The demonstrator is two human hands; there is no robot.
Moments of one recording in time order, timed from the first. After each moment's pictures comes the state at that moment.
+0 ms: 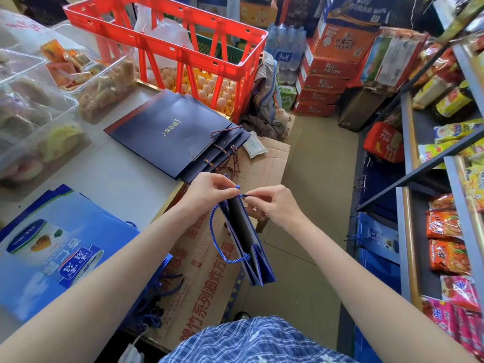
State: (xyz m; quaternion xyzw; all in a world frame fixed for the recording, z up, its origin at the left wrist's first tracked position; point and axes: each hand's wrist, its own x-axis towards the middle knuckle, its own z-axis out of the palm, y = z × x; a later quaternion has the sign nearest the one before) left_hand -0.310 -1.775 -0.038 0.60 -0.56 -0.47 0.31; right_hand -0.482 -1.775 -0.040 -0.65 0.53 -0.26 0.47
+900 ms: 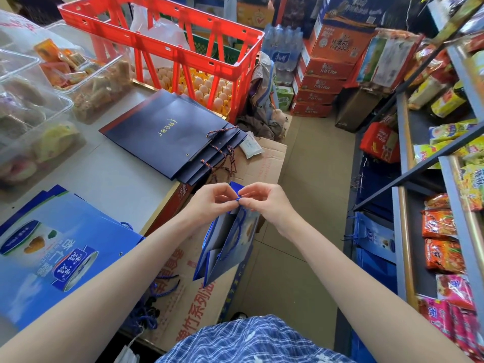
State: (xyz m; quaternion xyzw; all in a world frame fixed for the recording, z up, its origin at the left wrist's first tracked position) left_hand -0.317 -1.762 -0.055 0.55 -0.61 -0.48 0.31; right_hand -0.481 -1.775 -0.041 -0.58 0.55 -0.28 0.53
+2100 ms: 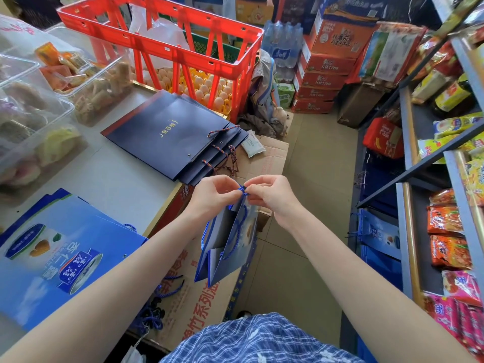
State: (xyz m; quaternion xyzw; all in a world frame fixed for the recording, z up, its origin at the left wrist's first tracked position) left_hand -0.323 -1.768 -0.045 0.59 -0.53 -0.48 0.37; right_hand -0.469 -1.785 -0.024 -0.45 0.61 -0.31 0.57
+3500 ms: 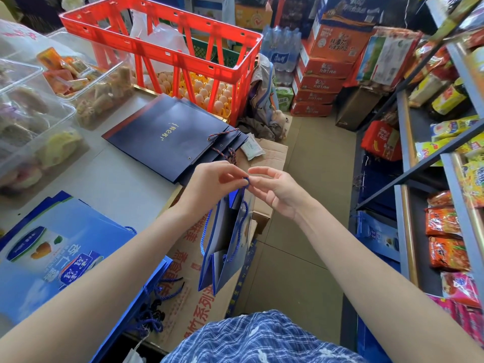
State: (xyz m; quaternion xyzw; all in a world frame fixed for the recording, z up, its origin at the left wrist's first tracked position) left_hand -0.314 -1.779 -0.019 0.49 -0.72 -0.30 0.39; right_hand -0.479 -1.797 -0.013 -0.33 0.47 -0.39 0.72
